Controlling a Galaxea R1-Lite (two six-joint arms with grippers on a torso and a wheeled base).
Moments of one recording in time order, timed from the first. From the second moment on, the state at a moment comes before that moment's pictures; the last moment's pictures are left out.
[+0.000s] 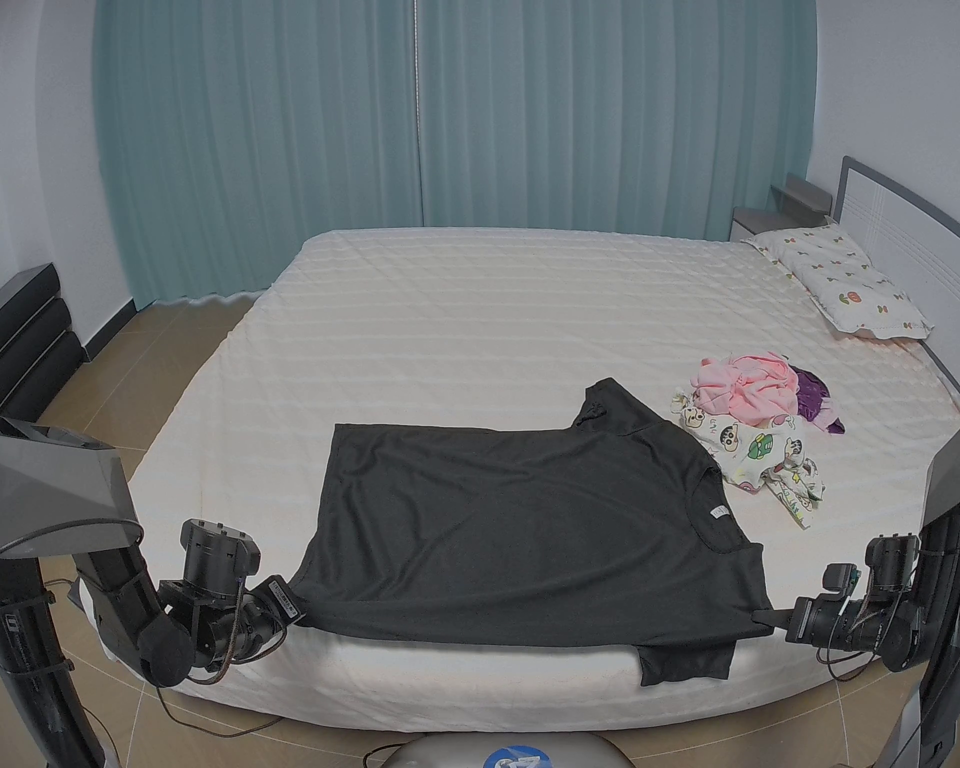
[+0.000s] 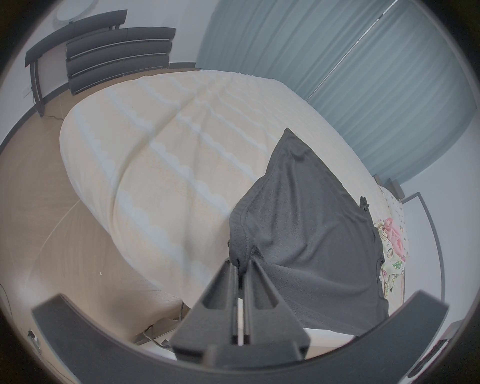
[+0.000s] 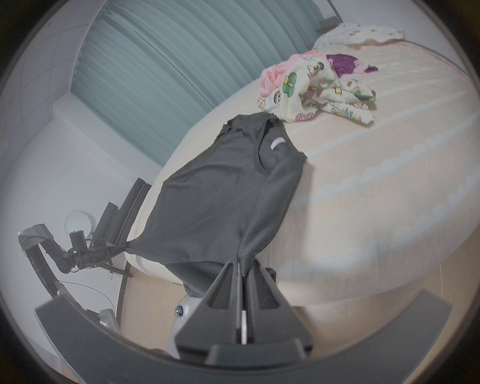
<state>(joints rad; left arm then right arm) -0.26 2.09 -0.32 -0.96 0.12 -0.85 -0.20 2.24 -0.02 -1.42 0.61 0.21</state>
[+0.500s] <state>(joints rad) -0.26 2.08 -0.24 -0.95 0.13 -0.72 -0.21 2.13 -0.02 -1.13 0.61 -0.01</state>
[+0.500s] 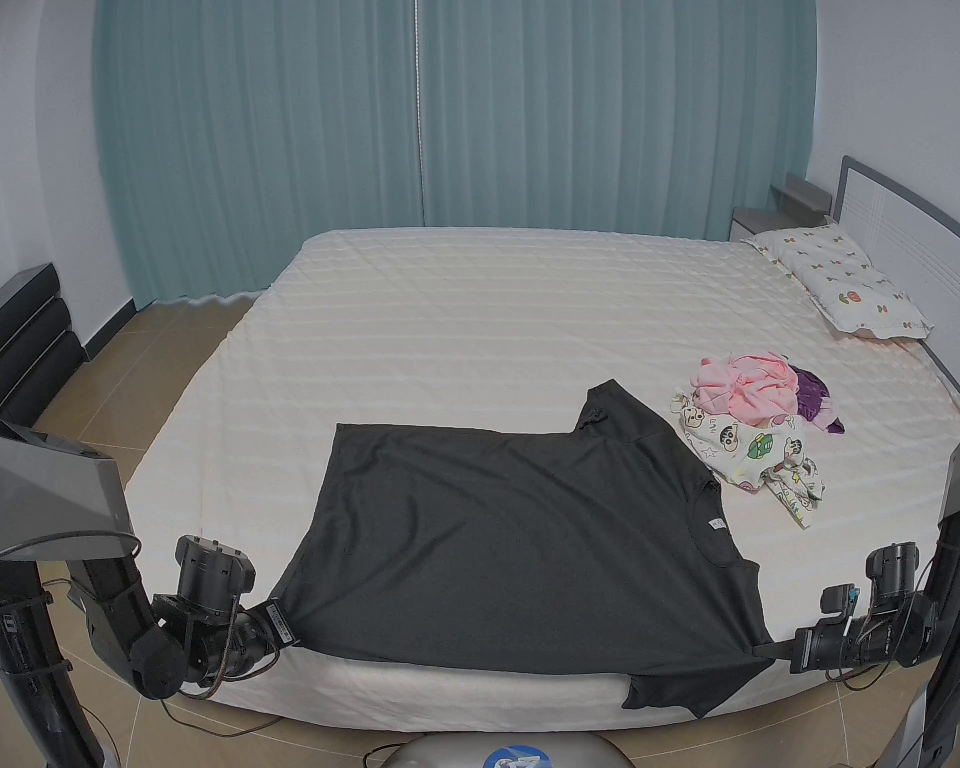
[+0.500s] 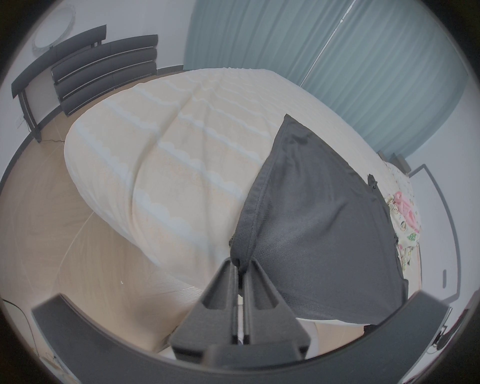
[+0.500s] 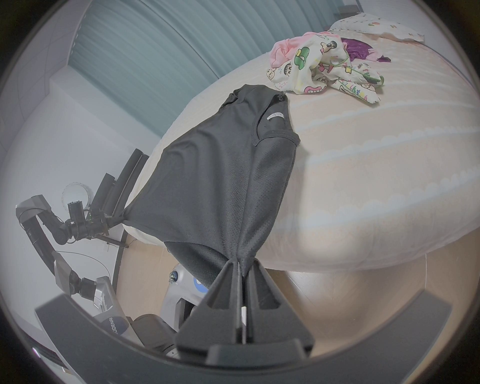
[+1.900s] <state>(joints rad) -0.21 1.98 -0.46 -0.65 0.07 -0.74 -0.15 2.12 -0.20 -1.32 0.67 0.23</state>
